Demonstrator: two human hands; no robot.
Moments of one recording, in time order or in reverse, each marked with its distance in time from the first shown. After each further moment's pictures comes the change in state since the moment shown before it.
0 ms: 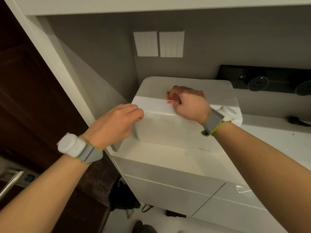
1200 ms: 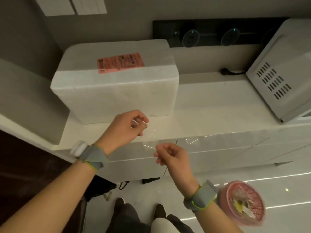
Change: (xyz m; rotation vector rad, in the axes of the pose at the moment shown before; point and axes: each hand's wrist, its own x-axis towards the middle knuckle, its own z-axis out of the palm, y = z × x) left_hand 0.045 0.132 0.116 -0.967 -0.271 -0.427; right_hand -0.275 -0.030 0.067 1.262 0.256 1.002
